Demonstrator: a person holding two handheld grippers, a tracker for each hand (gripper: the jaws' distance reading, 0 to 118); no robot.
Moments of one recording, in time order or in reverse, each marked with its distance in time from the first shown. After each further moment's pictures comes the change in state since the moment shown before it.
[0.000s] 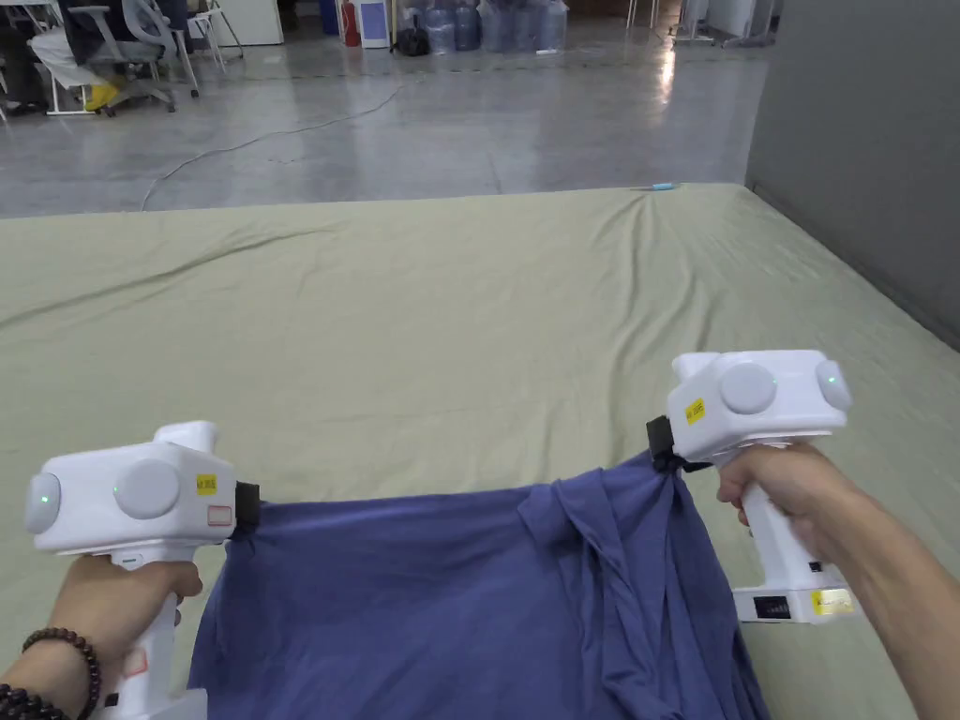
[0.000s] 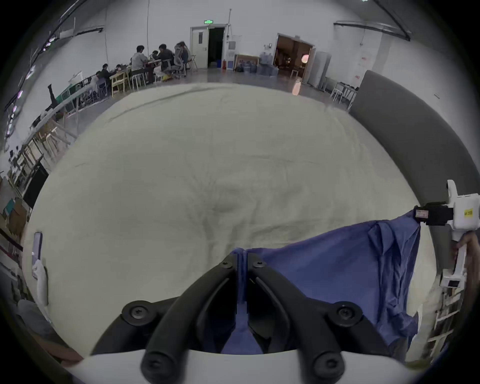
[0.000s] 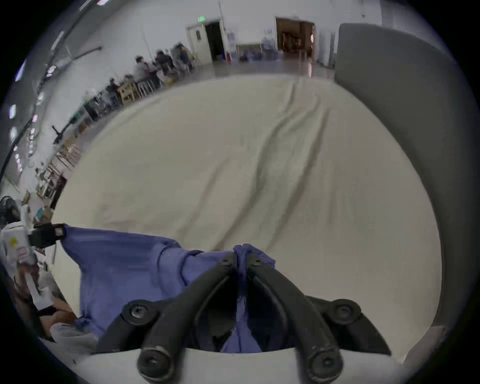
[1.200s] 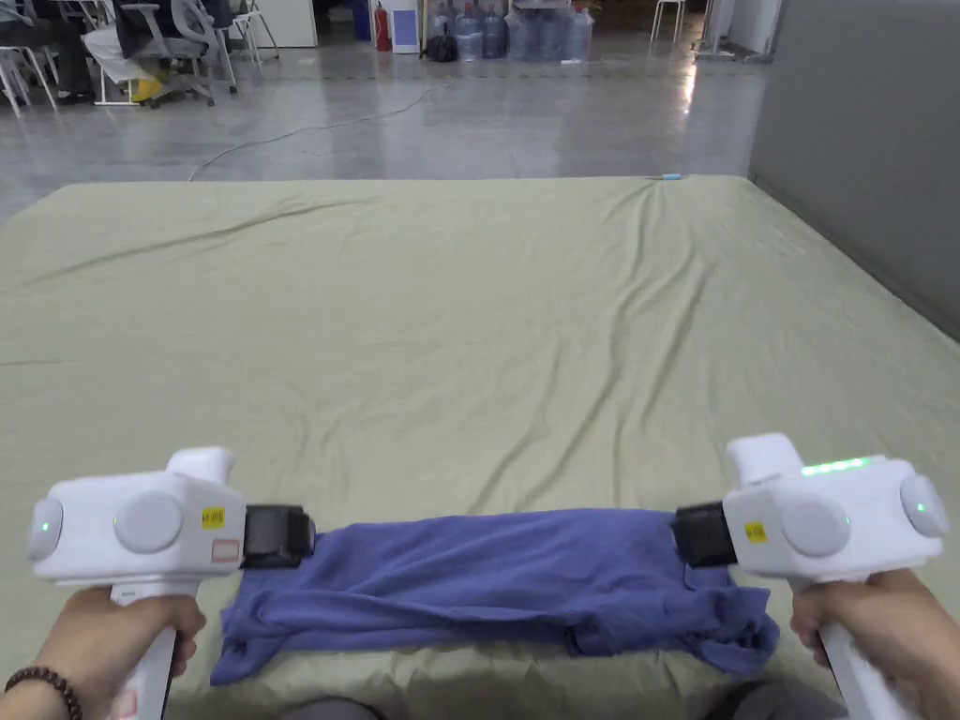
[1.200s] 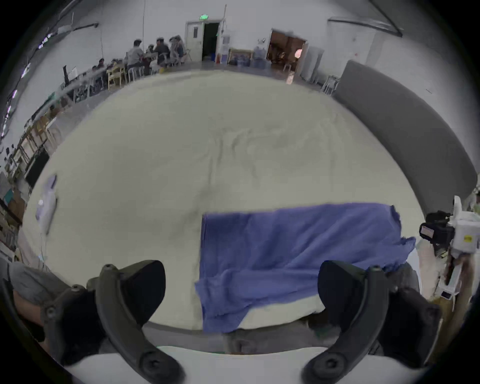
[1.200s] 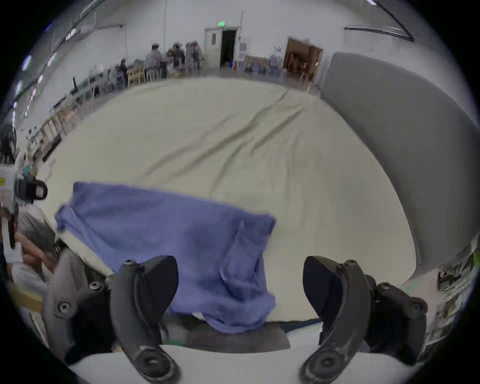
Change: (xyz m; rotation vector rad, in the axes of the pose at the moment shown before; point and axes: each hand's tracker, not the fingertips) left arm -0.004 -0.175 0.122 0.006 -0.039 -0.037; right arm -0.042 -0.223 0.131 0.057 -0.153 0.098
